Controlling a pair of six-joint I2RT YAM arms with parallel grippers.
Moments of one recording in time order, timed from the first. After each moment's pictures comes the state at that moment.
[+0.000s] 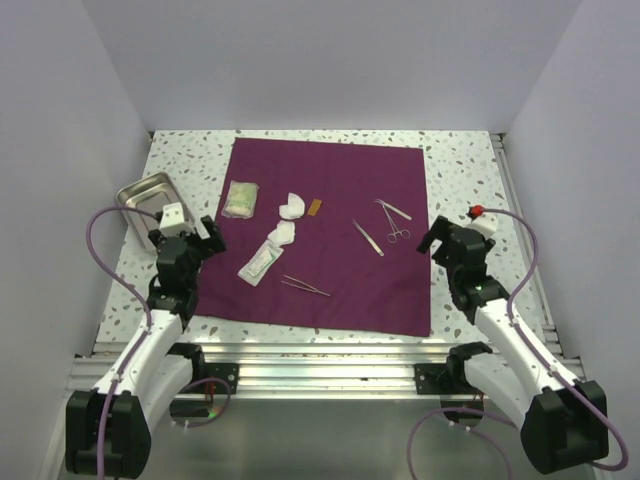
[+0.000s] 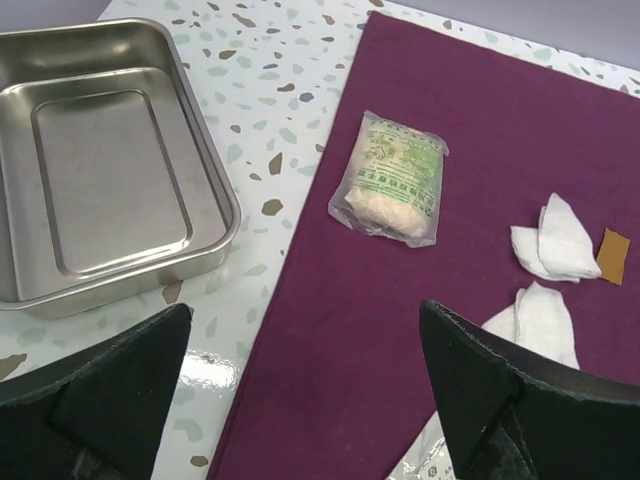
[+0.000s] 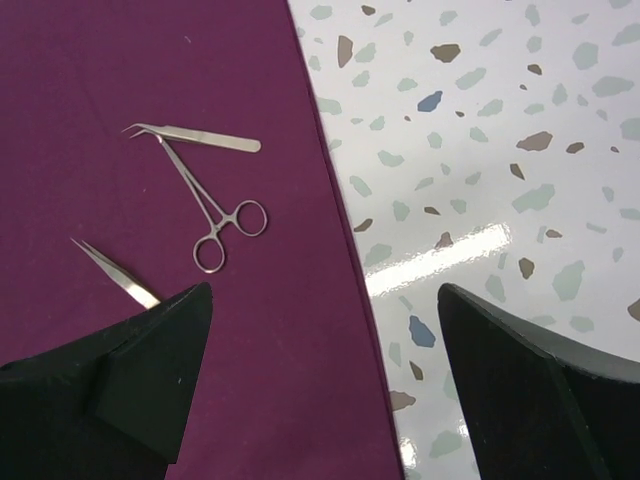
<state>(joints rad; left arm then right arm) -0.07 0.83 0.33 0.27 -0.22 -0.23 0.22 0.88 0.46 -0.08 0.37 0.51</state>
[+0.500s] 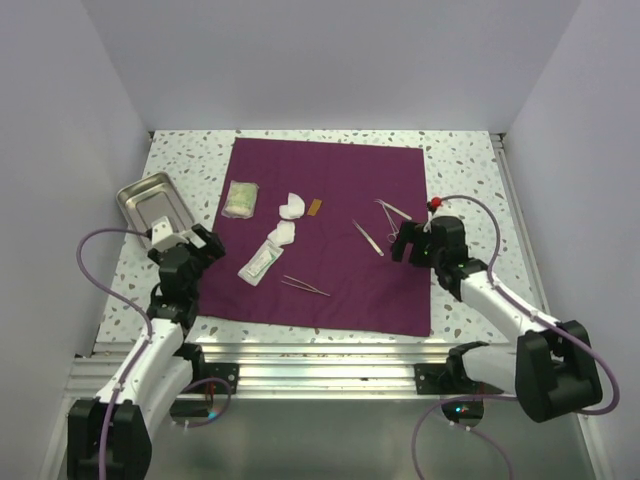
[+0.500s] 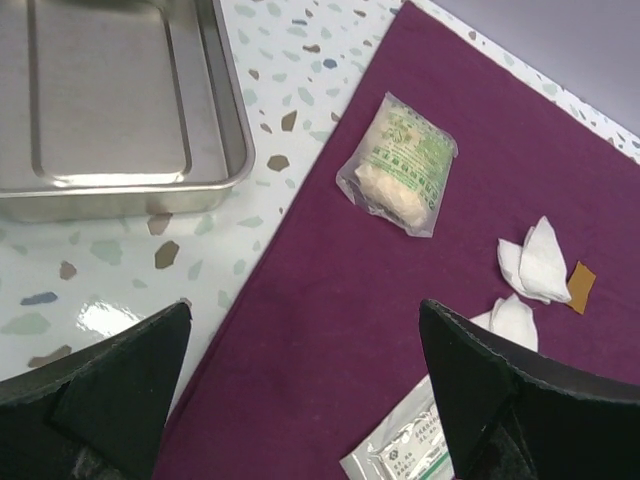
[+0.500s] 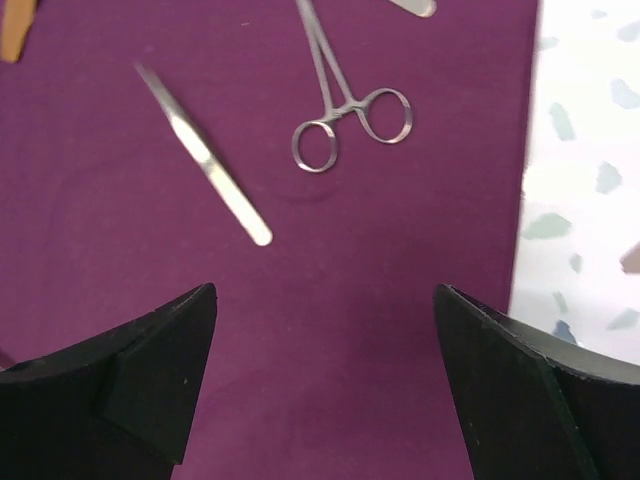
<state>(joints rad) -0.07 0.74 0.25 0.22 -0.29 -0.47 0.26 1.16 0.54 -0.05 0.04 0.40</state>
